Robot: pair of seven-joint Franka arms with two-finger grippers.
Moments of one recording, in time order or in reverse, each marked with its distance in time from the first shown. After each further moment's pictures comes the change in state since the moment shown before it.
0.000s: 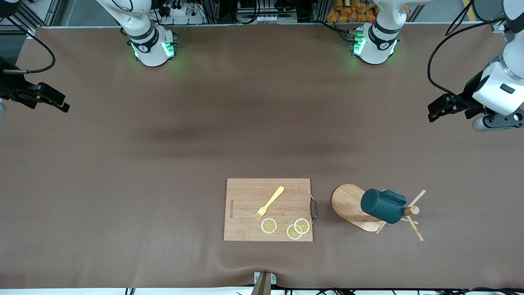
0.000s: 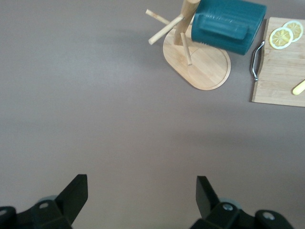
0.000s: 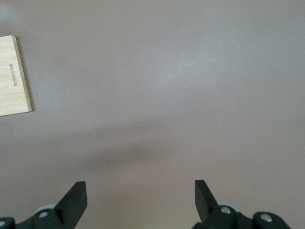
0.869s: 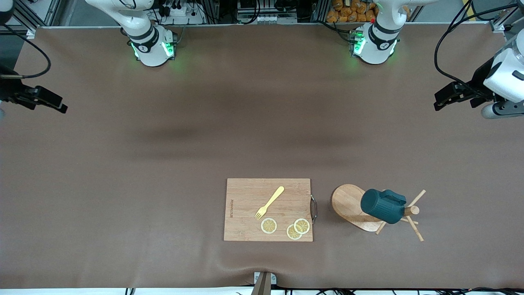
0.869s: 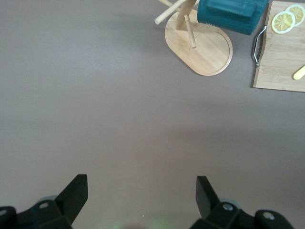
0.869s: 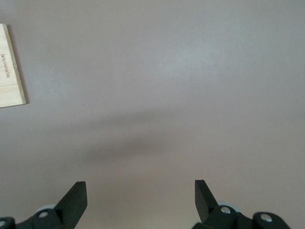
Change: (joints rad) left arm -0.051 -0.042 0.084 -0.020 -0.033 -0.054 0.044; right arm 0.394 0.027 -0.387 -0.015 -0.022 -0.007 -0.010
